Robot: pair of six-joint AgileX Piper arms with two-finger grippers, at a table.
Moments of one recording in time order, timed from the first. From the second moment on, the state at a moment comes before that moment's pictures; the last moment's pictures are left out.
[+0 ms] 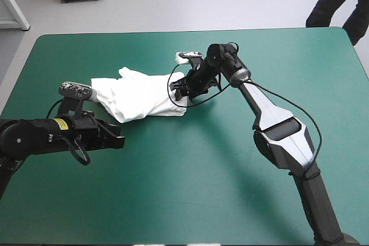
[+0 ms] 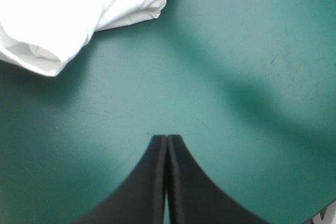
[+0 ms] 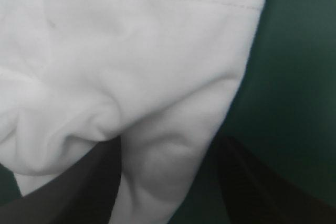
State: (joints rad) left arm -0.26 1.01 -1.14 -0.38 1.12 0.15; right arm 0.46 2.47 -2.43 0.45 1.24 -0.05
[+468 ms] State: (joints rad) left arm -0.26 1.01 -1.14 -0.39 1.11 0.15; right arm 0.47 2.49 -2.43 0.41 1.23 -0.01
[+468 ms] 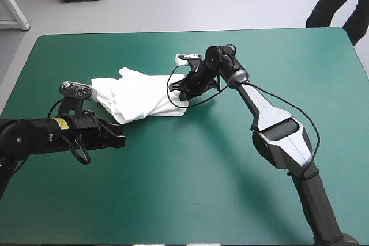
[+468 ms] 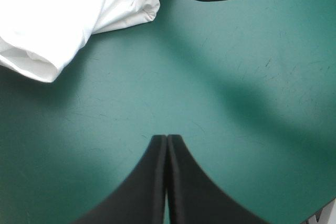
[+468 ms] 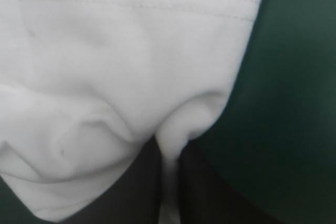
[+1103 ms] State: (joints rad) left arm -0.26 1.01 -1.14 -0.40 1.10 0.15; right arm 0.34 2.40 -2.32 0.14 1.22 0.00
